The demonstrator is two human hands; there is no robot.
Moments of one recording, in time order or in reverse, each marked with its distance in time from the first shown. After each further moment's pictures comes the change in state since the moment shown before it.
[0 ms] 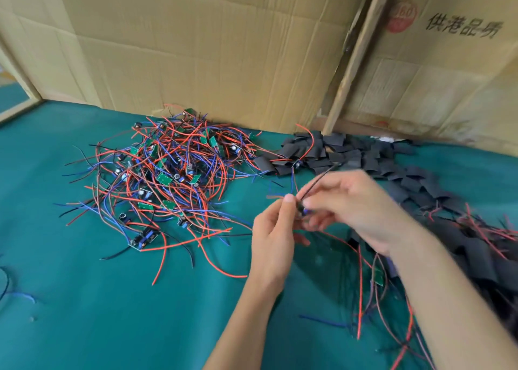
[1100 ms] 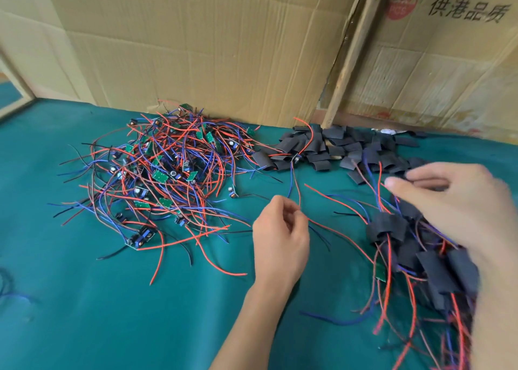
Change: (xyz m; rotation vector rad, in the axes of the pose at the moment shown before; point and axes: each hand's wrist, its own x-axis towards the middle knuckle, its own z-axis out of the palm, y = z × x) left_hand 0.002 -0.018 0.003 0.563 0.189 0.213; right_hand -0.051 -0.002 -0.063 -0.597 0.720 0.181
